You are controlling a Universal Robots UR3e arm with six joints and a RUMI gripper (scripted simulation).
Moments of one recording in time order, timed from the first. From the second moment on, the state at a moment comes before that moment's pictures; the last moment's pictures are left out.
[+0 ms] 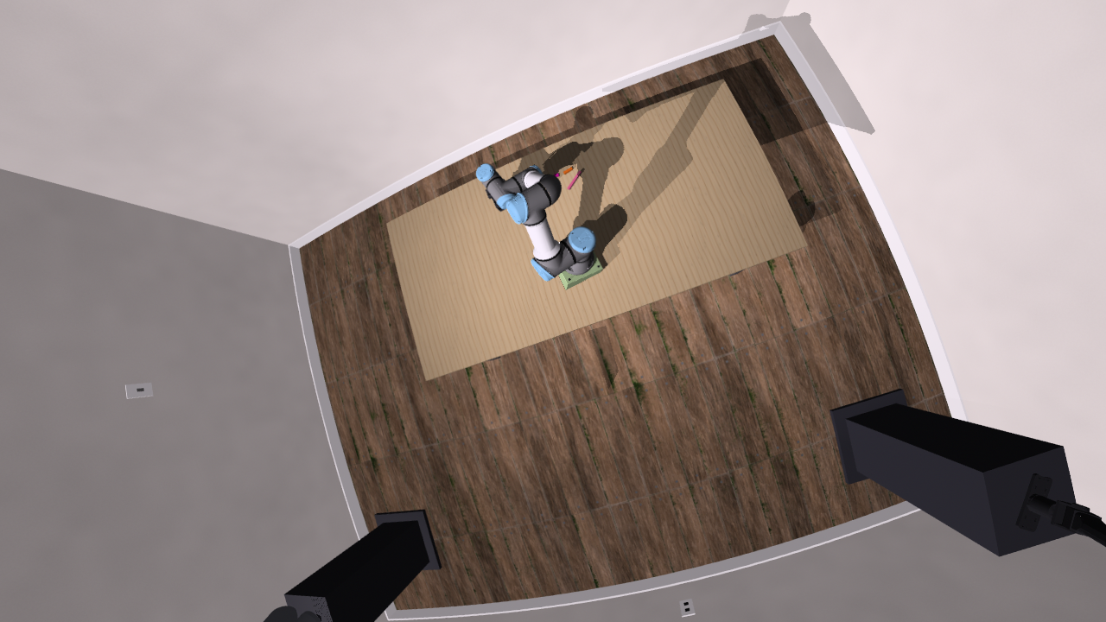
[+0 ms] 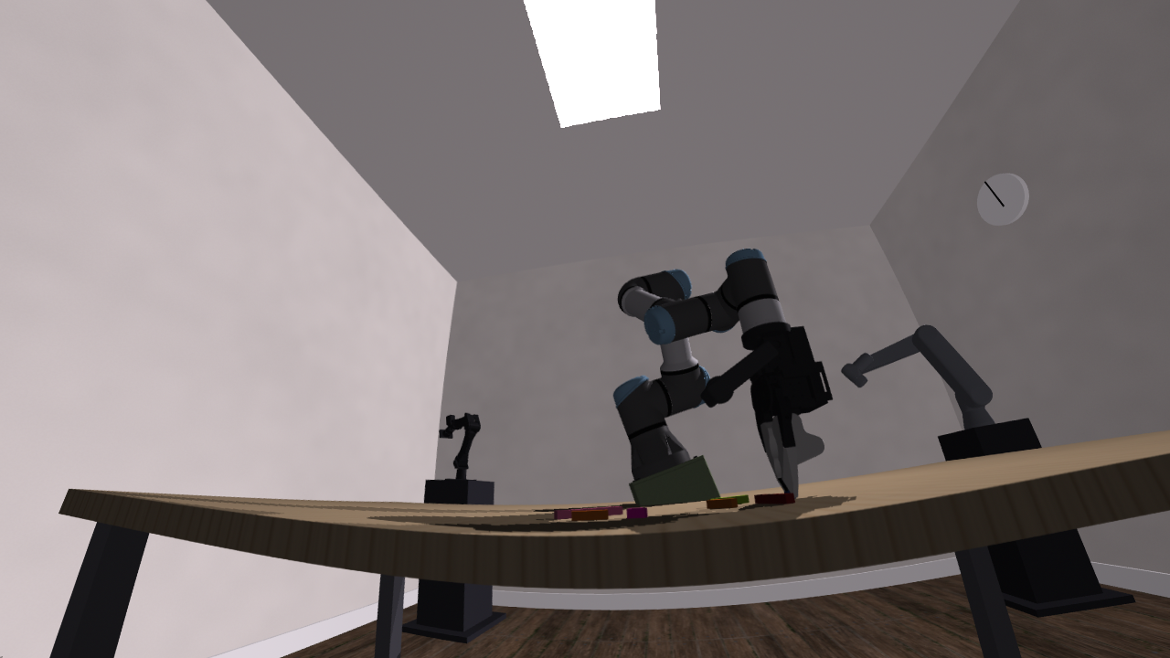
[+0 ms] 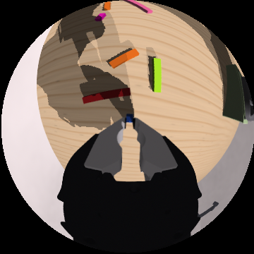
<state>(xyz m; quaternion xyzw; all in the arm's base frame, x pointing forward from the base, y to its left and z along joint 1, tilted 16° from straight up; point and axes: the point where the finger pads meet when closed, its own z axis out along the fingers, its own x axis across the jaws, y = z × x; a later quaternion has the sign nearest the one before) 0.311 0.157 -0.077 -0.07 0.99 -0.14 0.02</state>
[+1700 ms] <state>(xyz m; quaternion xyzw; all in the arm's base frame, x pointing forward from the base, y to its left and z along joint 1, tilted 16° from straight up) 0.314 0.167 -0.046 -0.07 0.99 -0.13 0.03</state>
